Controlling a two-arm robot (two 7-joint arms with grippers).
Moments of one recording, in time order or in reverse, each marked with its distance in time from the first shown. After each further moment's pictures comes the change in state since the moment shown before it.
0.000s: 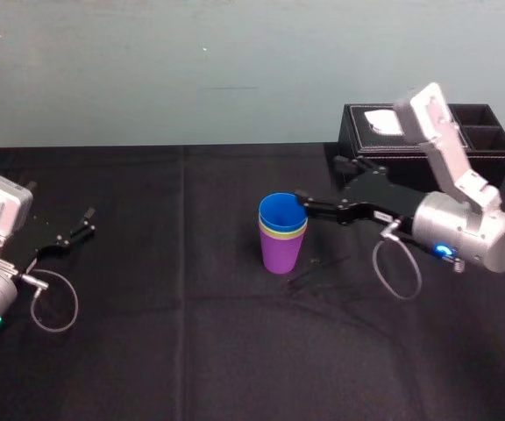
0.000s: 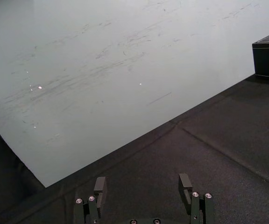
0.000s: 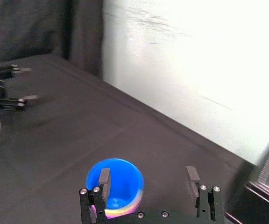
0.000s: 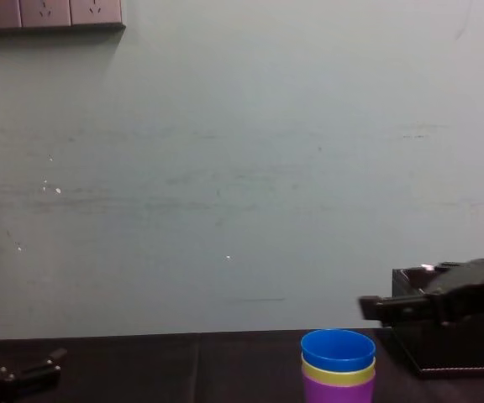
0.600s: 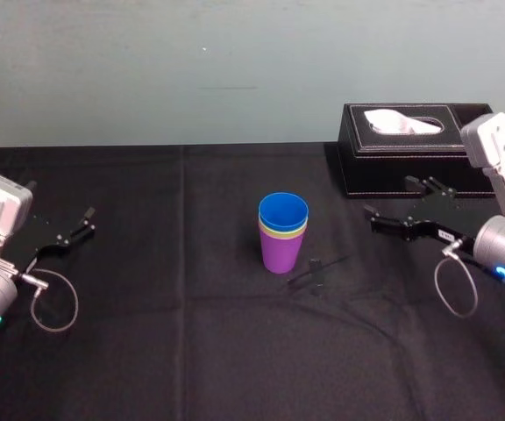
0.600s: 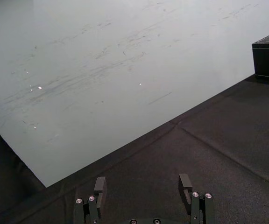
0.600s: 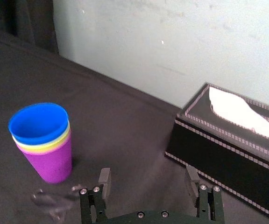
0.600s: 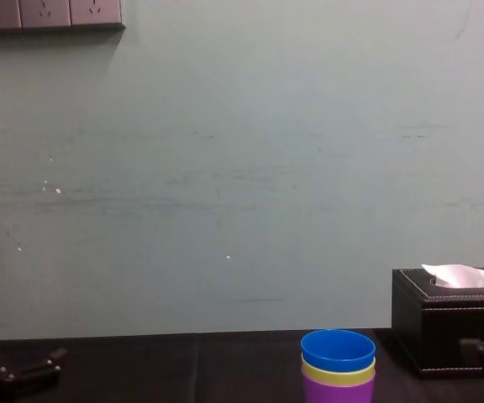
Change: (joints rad) left arm 0.000 0.000 0.000 0.000 0.000 0.000 0.000; right arm -0.093 0.053 0.116 0.072 -0.021 -0.052 -0.016
